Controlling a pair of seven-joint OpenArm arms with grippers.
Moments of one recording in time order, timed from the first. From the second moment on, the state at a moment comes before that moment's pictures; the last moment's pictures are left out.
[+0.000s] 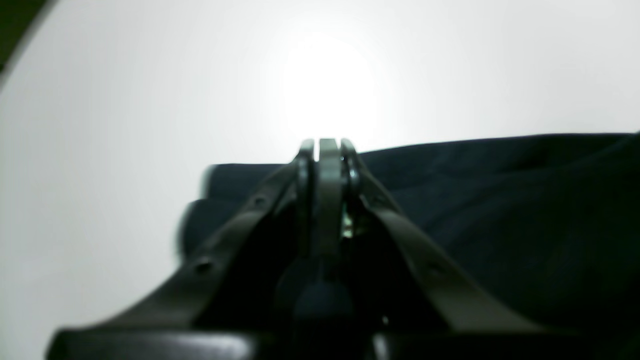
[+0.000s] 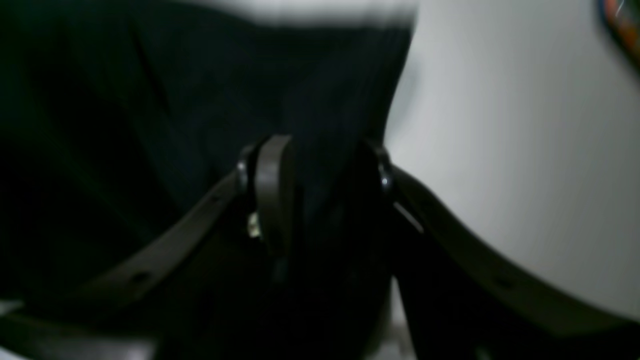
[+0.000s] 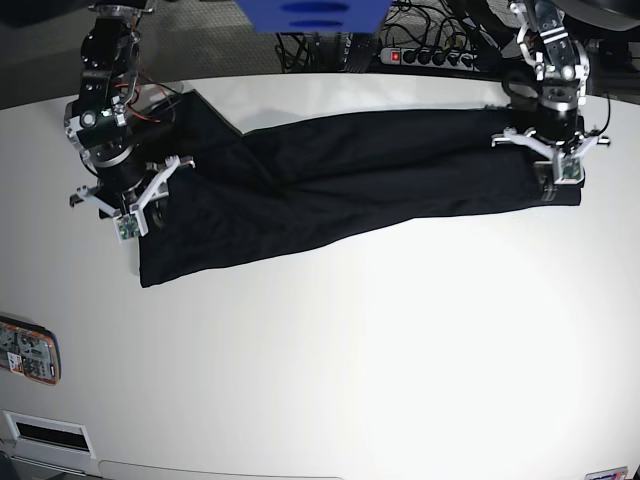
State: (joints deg) left arm 27.5 -3.5 -30.0 99.9 0.0 -21.1 9.4; right arm -19.5 9.5 16.5 112.2 4.9 27.0 -39.9
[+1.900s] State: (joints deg) left arm 21.9 -24.3 -28.8 89.1 -34.6 -20.6 20.0; right arm -25.3 6.0 14.4 111.9 22.8 36.0 -25.4
